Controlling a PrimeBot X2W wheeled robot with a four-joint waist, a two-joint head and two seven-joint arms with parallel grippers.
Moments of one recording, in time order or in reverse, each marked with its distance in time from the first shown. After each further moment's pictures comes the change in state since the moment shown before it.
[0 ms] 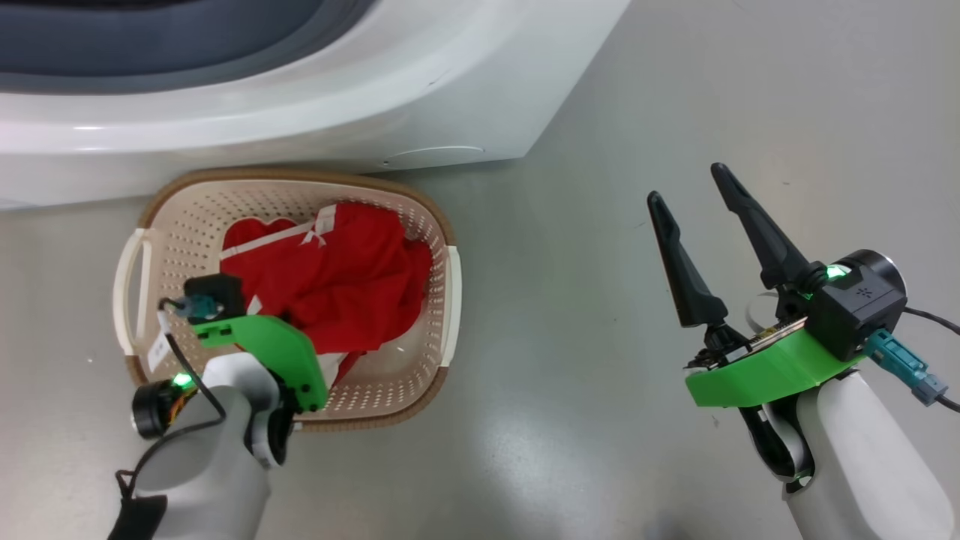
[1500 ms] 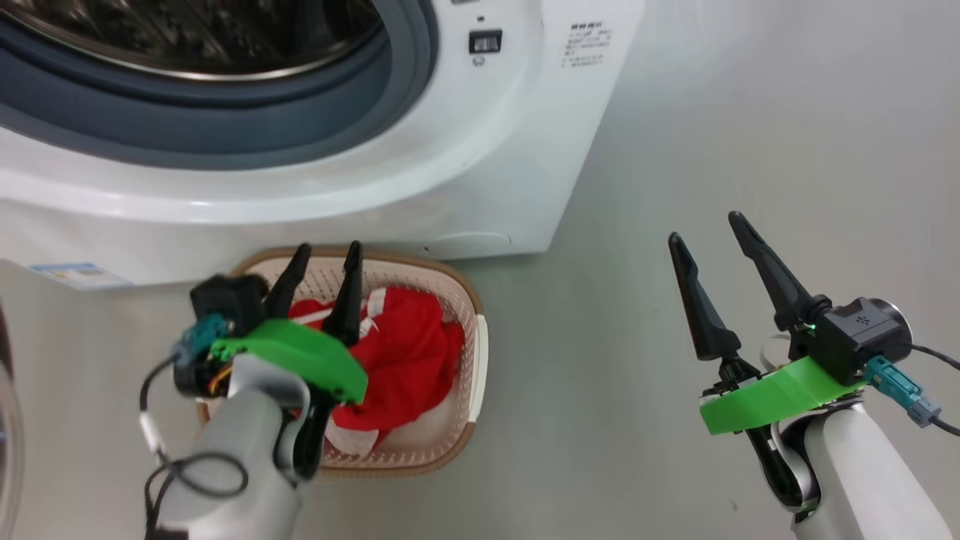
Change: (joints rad) left arm 0.093 -0.031 0.044 -0.256 0.024 -0.169 -0.300; right arm 0.075 0.019 -0.055 0.062 -0.013 0.000 0.000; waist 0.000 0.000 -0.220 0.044
